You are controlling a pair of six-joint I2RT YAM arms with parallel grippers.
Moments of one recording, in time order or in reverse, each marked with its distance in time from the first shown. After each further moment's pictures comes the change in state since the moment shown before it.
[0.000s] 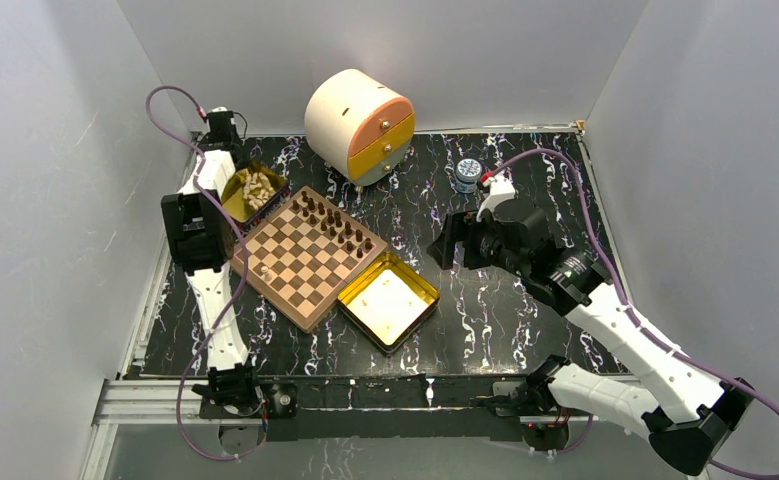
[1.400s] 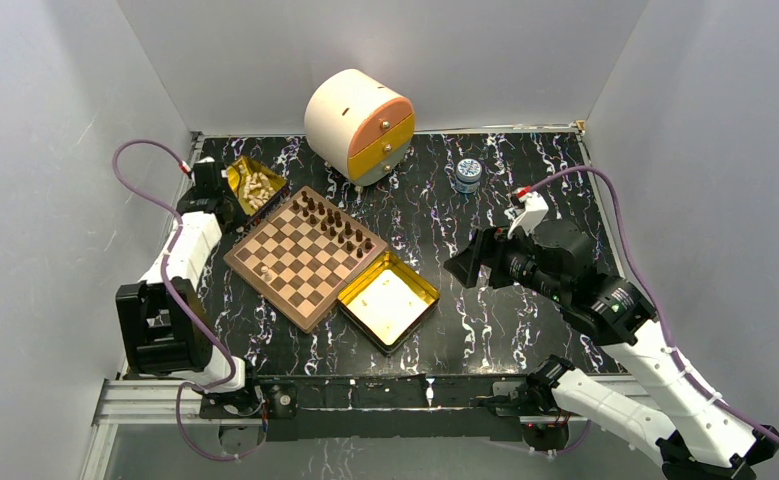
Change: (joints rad) left arm -0.027 -0.867 -0.850 -0.118 0.037 -0.154; right arm 0.000 -0.214 0.000 -0.137 -0.053 0.074
